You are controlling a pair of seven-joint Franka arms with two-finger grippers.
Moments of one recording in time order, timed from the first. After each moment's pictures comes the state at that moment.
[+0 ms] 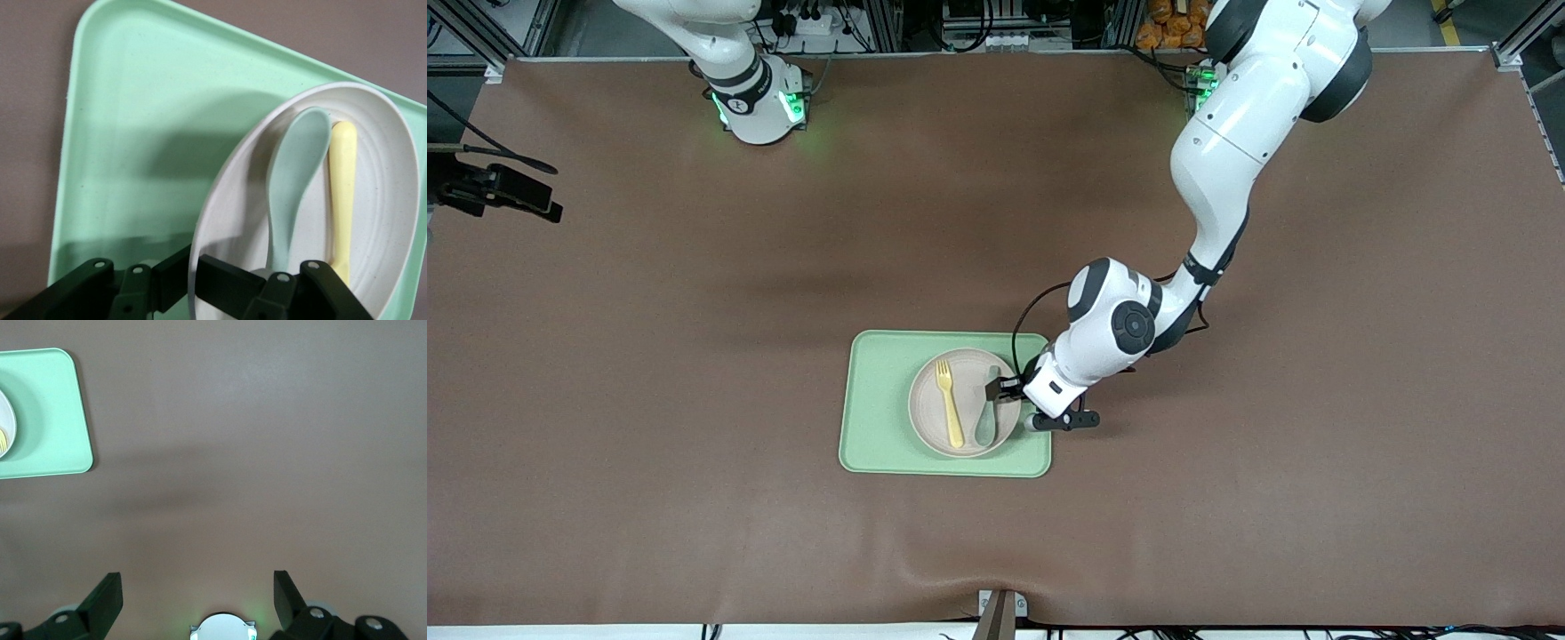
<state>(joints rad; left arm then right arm) -0.43 0.98 -0.27 -1.36 -0.30 2.63 -0.43 -0.13 0.03 0.08 -1.49 0.01 1.37 0.05</state>
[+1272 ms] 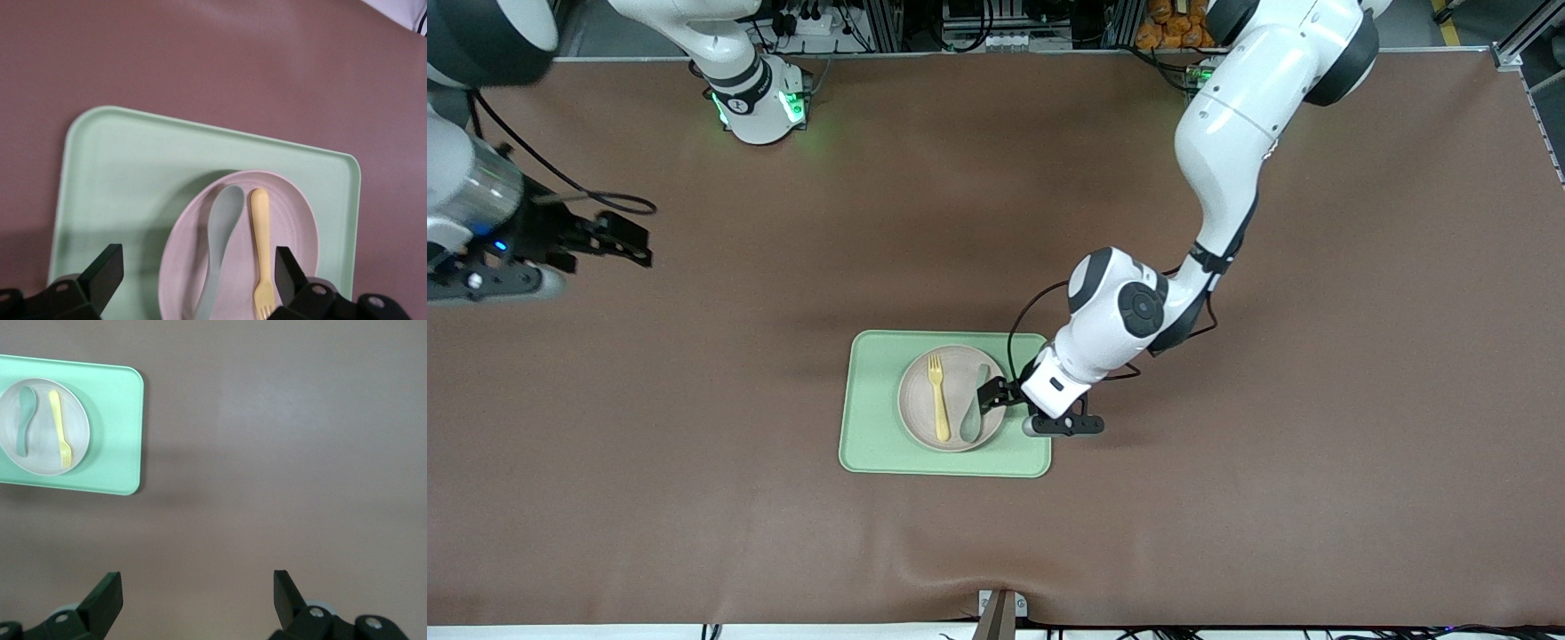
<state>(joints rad) -0.43 0.86 -0.22 -1.32 -0.30 2.57 -0.43 0.04 0.15 0.10 -1.48 0.03 1.57 0.05</state>
